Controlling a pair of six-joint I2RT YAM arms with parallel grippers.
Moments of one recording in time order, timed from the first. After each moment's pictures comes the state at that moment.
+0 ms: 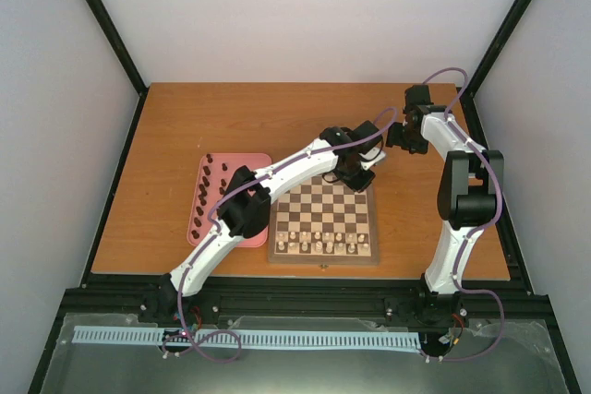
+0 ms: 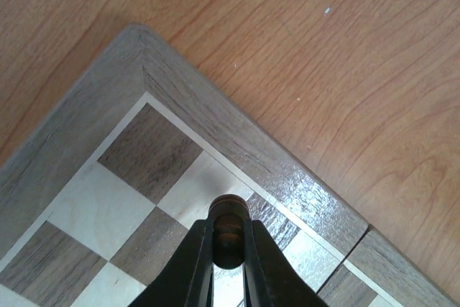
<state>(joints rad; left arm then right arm) -0.91 2.50 2.38 -1.08 0.16 -0.13 0.04 1.96 1.52 -0.73 0.01 0.22</state>
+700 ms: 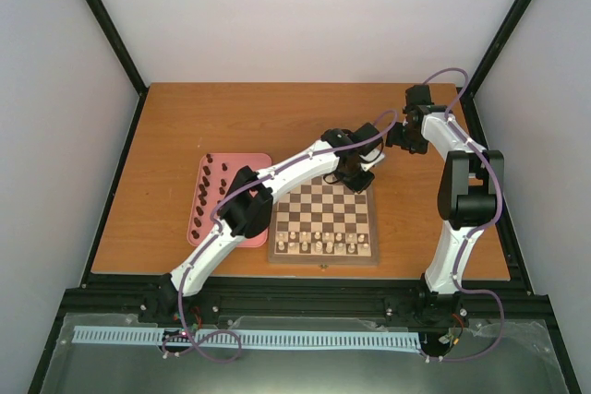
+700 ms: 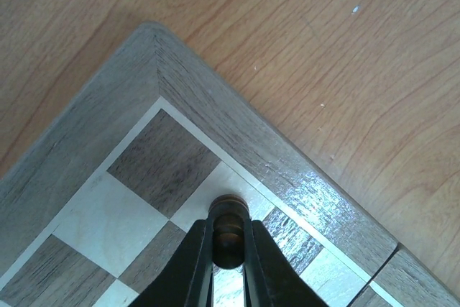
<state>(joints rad) -0.91 2.53 2.38 -1.07 0.13 -0.13 0.03 1.96 1.52 -0.73 -0.01 0.23</state>
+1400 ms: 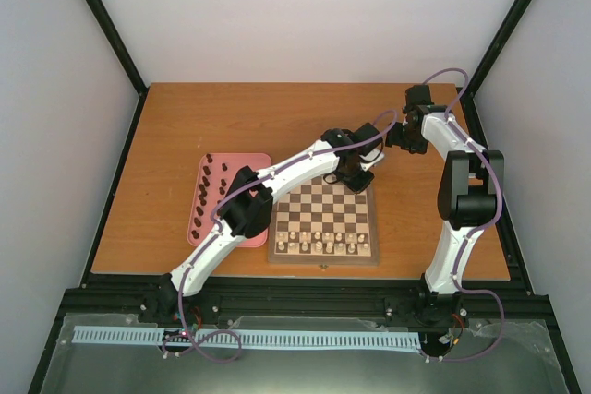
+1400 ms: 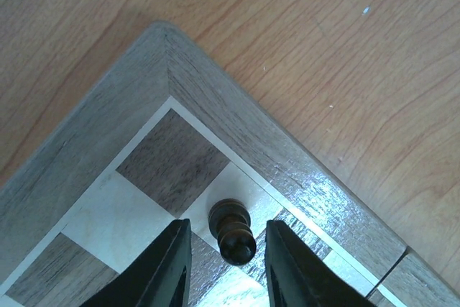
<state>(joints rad) -0.91 2.53 2.38 -1.07 0.12 -0.13 0.03 1.96 1.52 -0.73 -0.02 0.23</state>
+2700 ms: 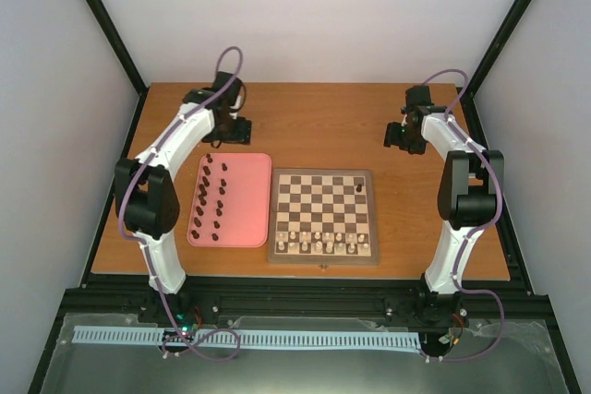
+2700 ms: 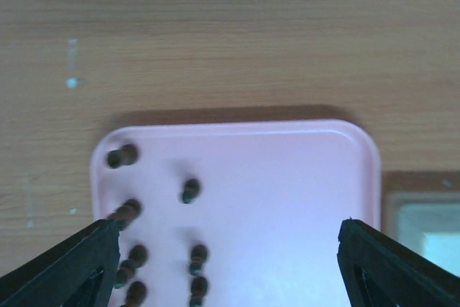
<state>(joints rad) -0.33 1.88 1.71 -1.02 -0.13 -0.22 0.03 1.96 1.52 -0.71 -0.05 0.23</state>
